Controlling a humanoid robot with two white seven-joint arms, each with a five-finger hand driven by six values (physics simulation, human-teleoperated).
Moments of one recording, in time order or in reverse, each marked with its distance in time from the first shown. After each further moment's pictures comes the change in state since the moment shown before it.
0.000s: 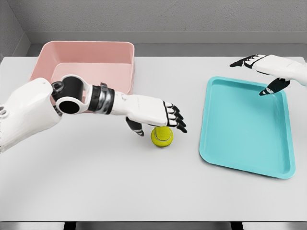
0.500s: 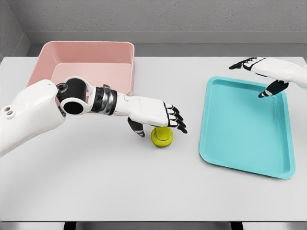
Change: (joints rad) left arm 0.005 -0.023 -0.010 0.051 -0.006 0.000 0.000; right arm 0.011 0.007 0.000 0.002 0.000 0.000 0.000
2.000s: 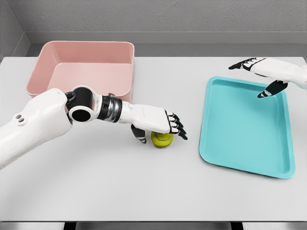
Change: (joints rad) left arm 0.052 -0.043 0.002 0.048 -0.050 0.000 0.005; right arm 0.000 0.008 0.000 0.017 0.000 0.001 0.000
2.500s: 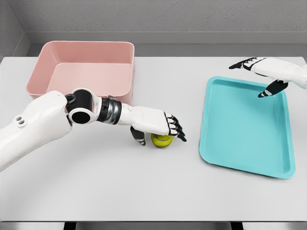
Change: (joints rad) left arm 0.012 0.003 0.001 0.003 -0.001 0.000 0.000; right arm -0.002 -0.001 0.000 0.000 0.000 0.000 0.000
